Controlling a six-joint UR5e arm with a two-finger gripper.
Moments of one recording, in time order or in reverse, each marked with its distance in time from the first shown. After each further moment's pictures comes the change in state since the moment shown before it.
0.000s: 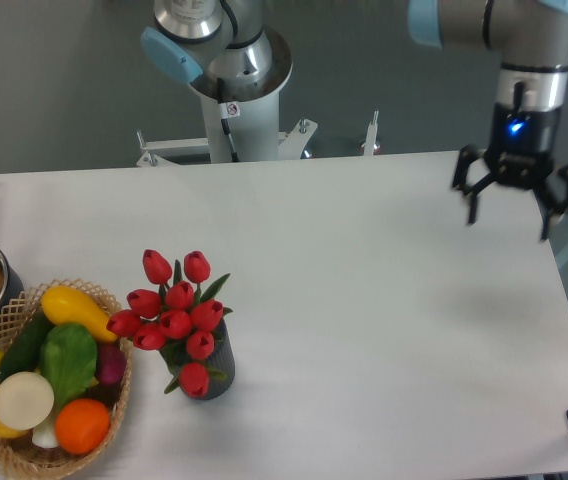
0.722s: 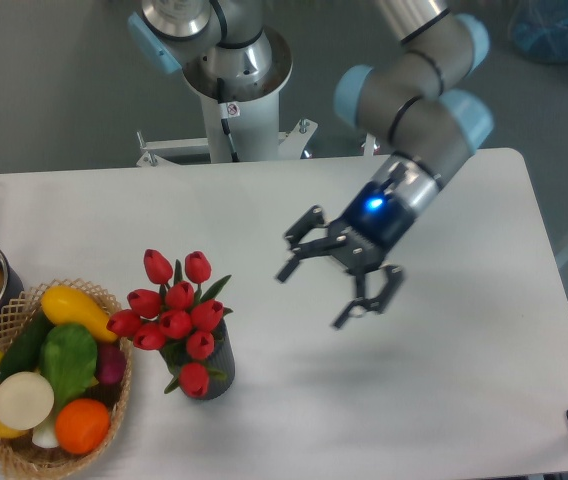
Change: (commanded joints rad) arm -0.198 -0.127 -0.012 0.031 -0.959 -0.107
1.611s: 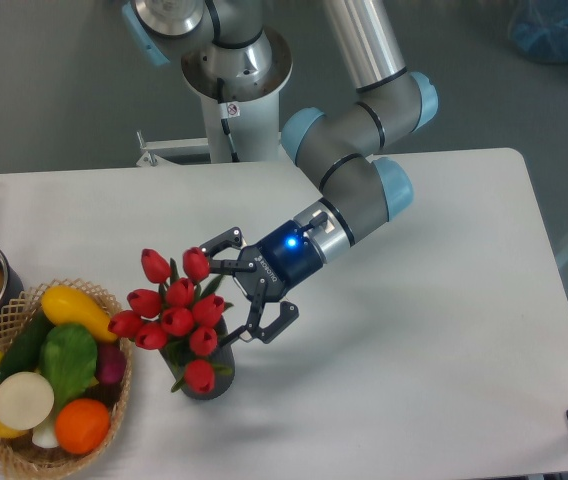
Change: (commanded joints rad) arm -0.262 -0.123 -0.152 -0.002 -0.316 0.005
